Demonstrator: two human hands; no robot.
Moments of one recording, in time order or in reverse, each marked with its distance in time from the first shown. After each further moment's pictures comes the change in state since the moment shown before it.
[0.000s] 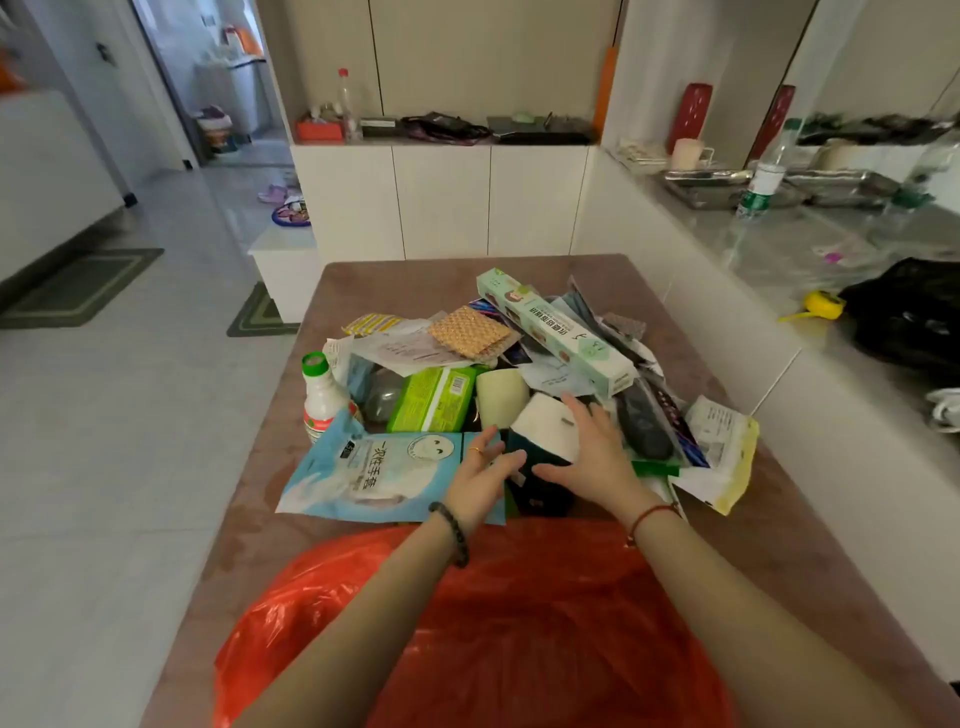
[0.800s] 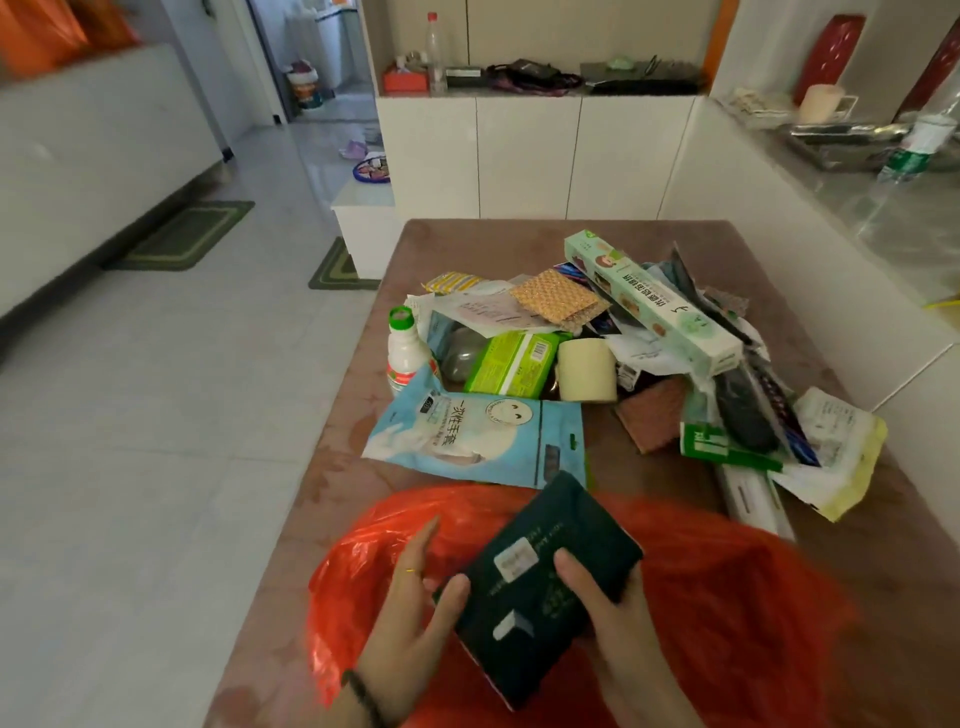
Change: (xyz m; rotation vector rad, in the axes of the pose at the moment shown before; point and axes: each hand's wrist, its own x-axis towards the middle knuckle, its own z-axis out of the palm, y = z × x) left_hand -0.149 -0.064 -0.083 0.304 0.228 0.055; right_hand -0.141 -0.045 0.085 1.331 -0.120 0.430
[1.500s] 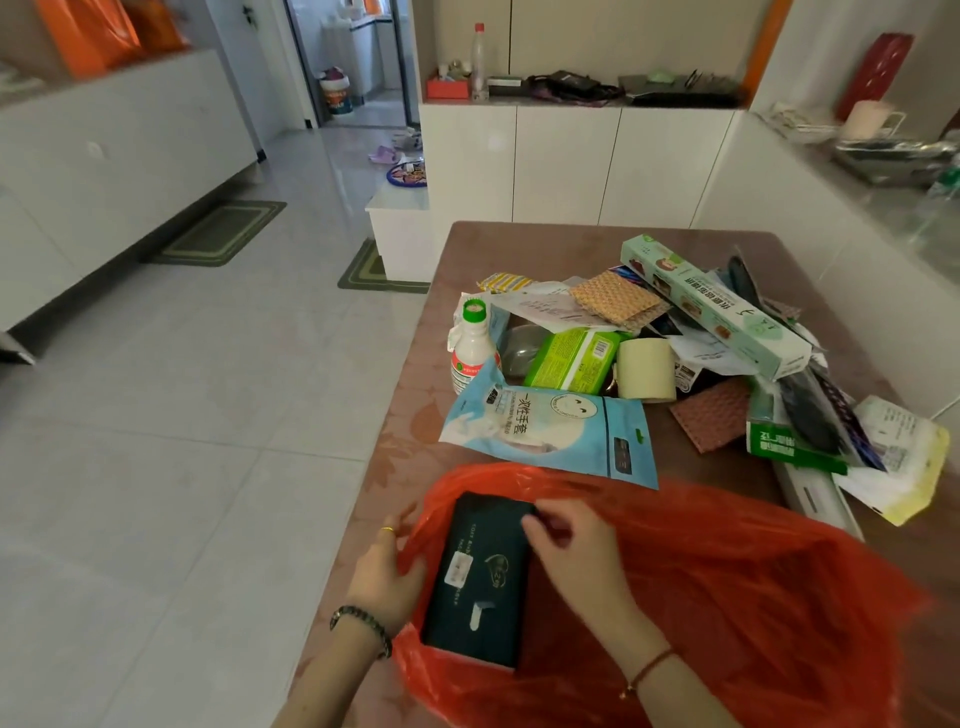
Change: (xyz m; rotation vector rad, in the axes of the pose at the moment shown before) left_hand 0.022 -0.062 -0.083 0.316 0.201 -0.177; right_hand 0.021 0.034 0.080 -1.032 -0.070 -0.424
